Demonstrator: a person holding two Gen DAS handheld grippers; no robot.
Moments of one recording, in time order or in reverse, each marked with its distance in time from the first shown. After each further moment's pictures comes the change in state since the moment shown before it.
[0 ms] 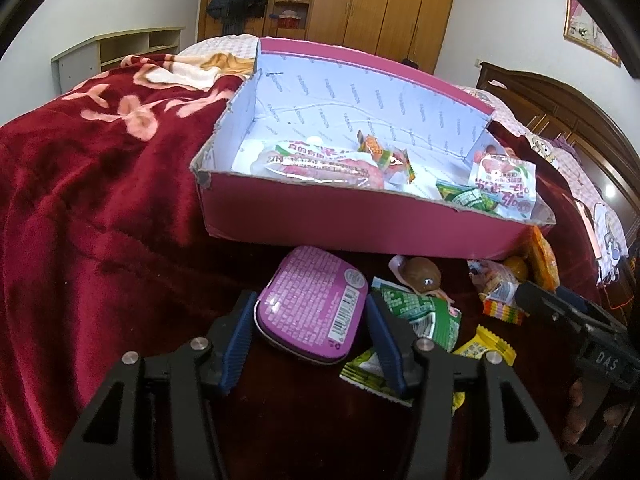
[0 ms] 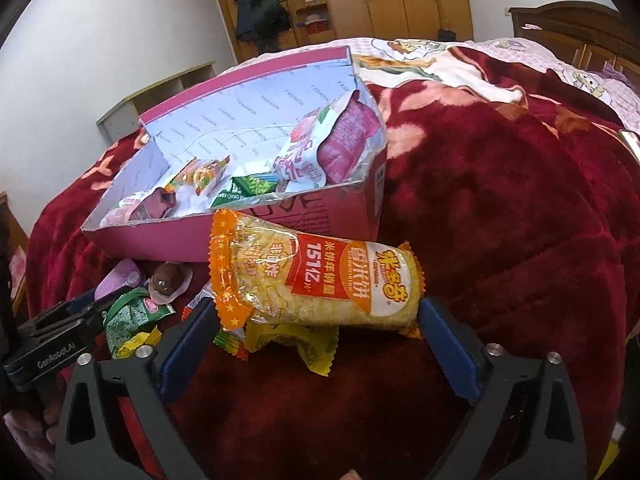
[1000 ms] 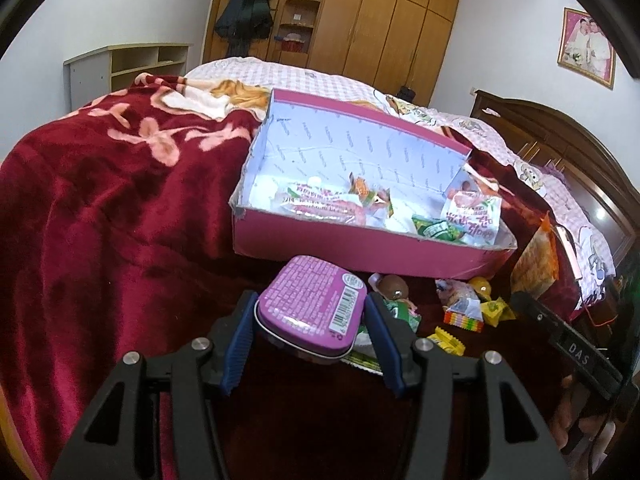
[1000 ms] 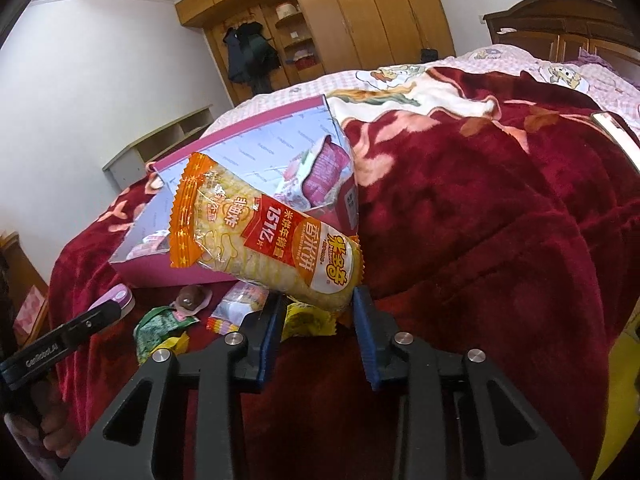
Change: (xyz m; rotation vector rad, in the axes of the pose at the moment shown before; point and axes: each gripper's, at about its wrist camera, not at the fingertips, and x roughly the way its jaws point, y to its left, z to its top) left arm -0.053 0.005 0.001 -0.040 -0.095 -0.031; right arm -0.041 -0.007 -0.012 0.073 -0.127 0.041
